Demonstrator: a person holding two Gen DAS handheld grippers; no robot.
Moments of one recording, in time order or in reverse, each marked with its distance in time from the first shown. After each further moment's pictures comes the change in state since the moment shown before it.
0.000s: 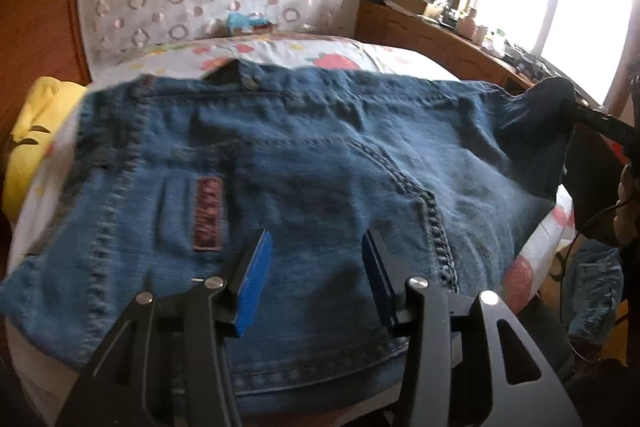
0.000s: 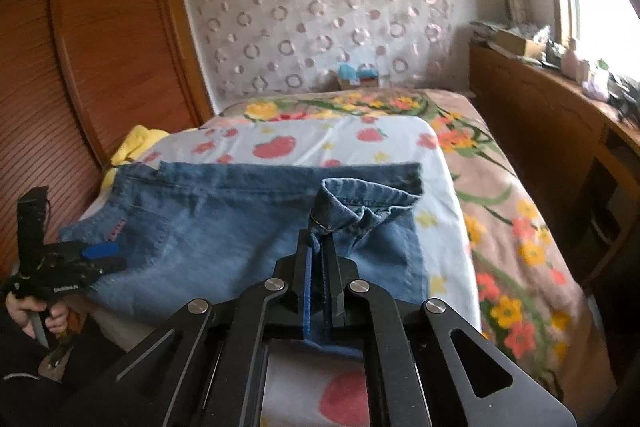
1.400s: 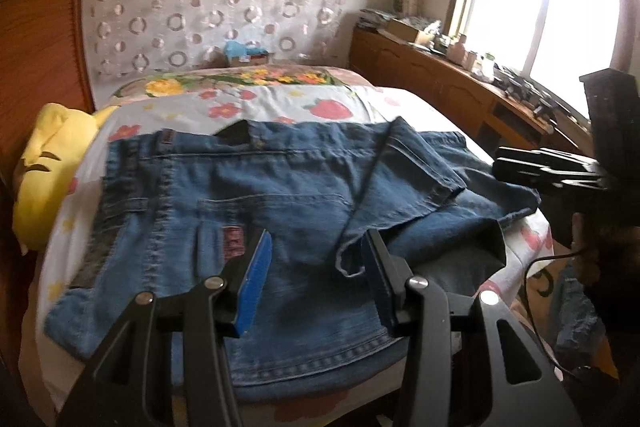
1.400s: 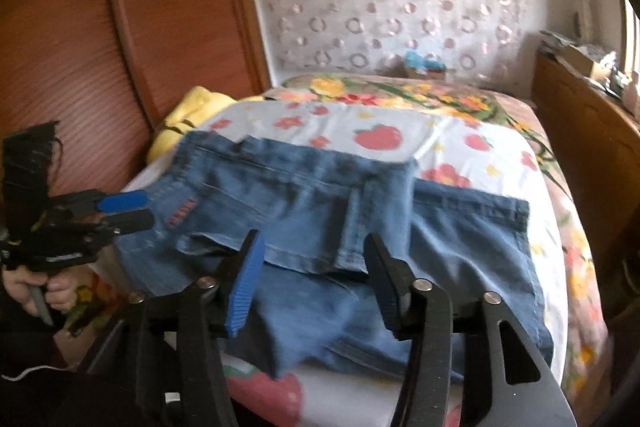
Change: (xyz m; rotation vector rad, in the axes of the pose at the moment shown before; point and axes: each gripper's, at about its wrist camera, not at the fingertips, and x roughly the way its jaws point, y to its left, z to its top) left arm -0.031 0.000 0.019 0.013 -0.074 -0.047; right arm 0.048 0.092 0.007 -0.130 0.103 0.145
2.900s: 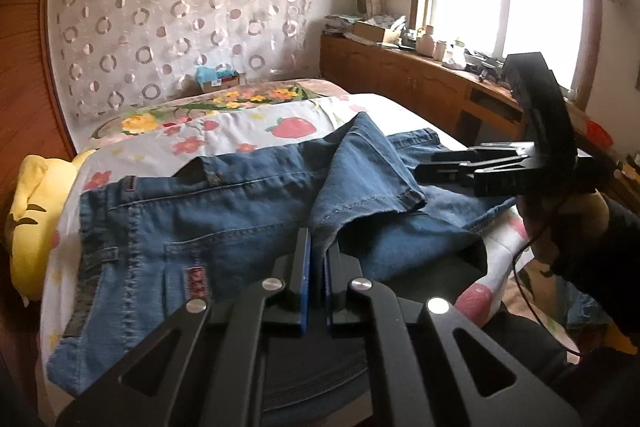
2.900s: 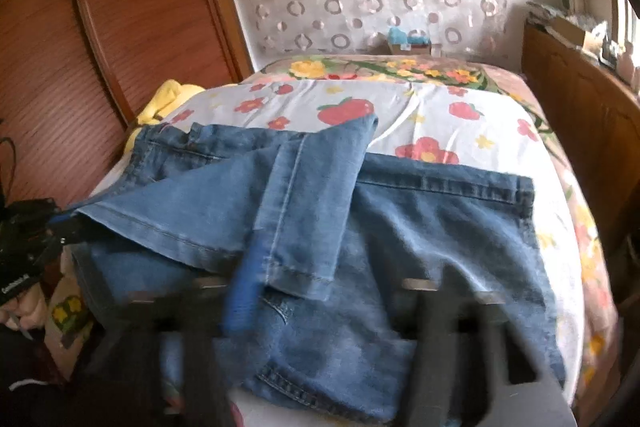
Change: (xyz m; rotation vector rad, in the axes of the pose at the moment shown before) left arm -0.011 -0.030 0.011 0.146 -0.045 -0.021; right arm 0.048 -0.044 -0.002 0.080 0.047 -0.001
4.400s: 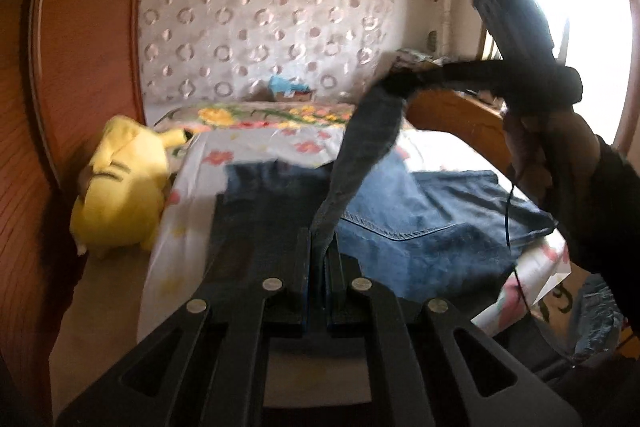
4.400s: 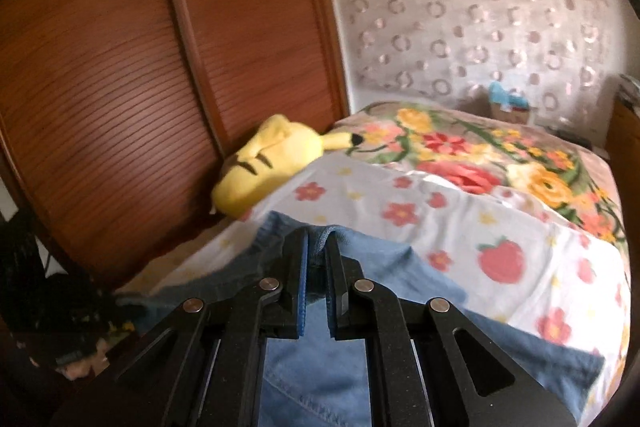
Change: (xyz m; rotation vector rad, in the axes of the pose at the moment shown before) left arm -0.083 0.106 -0.046 -0.200 -0.085 0.165; right arm 0.036 0.166 0.139 -0.238 -0.062 0.259
